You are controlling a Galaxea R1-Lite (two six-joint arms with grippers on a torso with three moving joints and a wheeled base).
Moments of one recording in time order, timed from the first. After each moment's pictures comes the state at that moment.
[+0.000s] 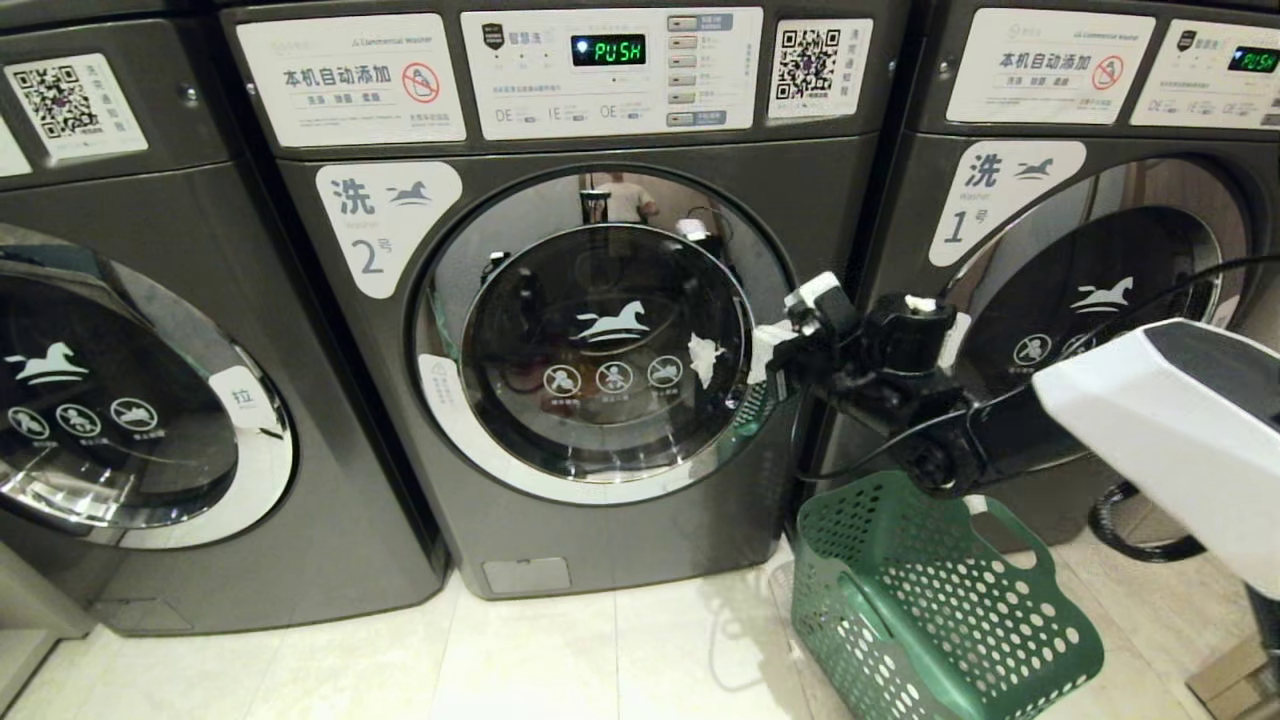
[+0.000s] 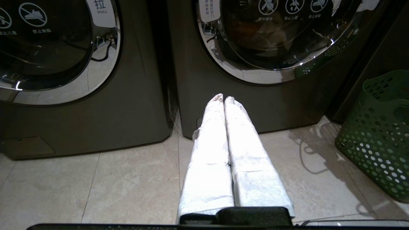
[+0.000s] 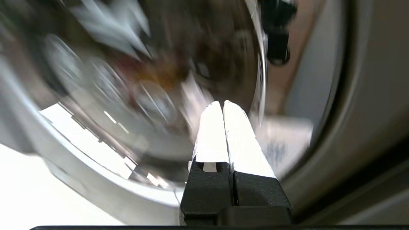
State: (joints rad) left arm 0.00 0.00 0.00 -0.02 -0.01 0.02; right arm 0.33 2.26 -1.38 -0.96 0.18 -0.28
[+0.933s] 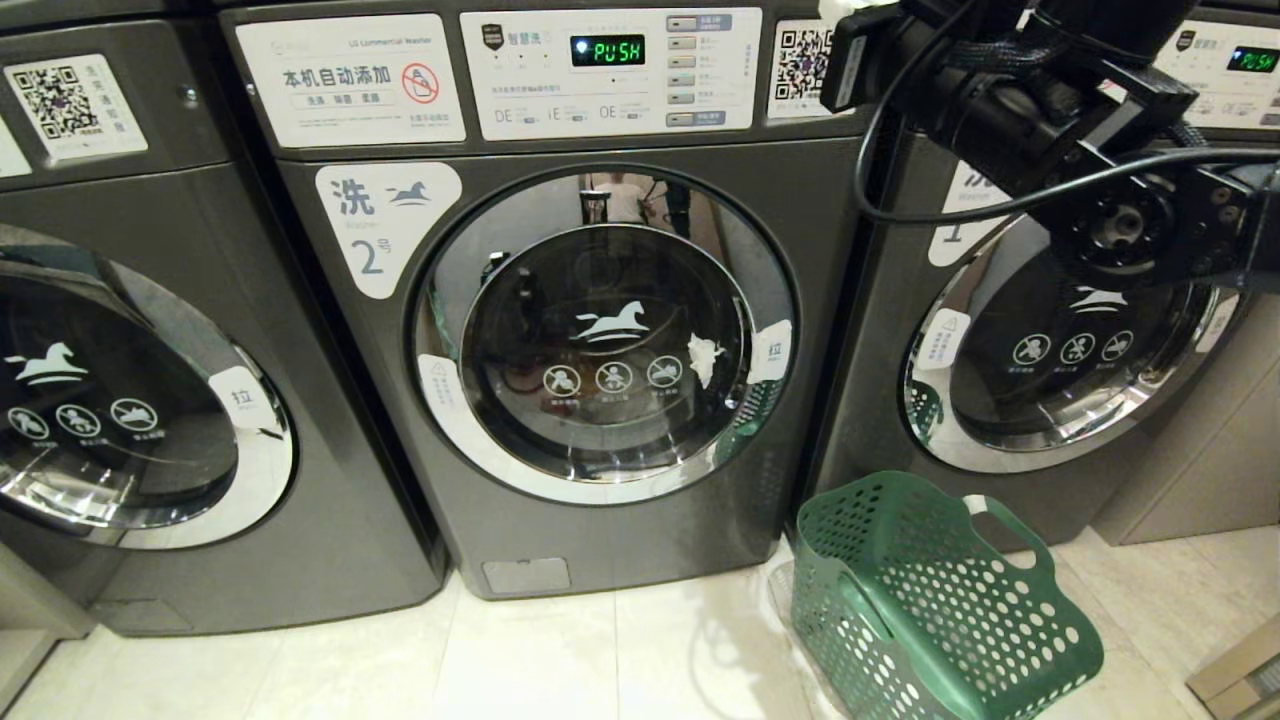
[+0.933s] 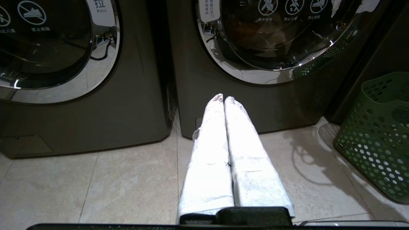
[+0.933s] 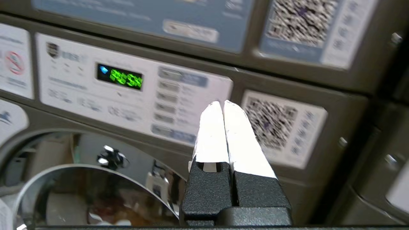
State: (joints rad) left arm 0.00 0.00 0.00 -0.02 -0.01 0.01; right arm 0.43 1.94 -1.83 -0.62 -0.01 -0.25
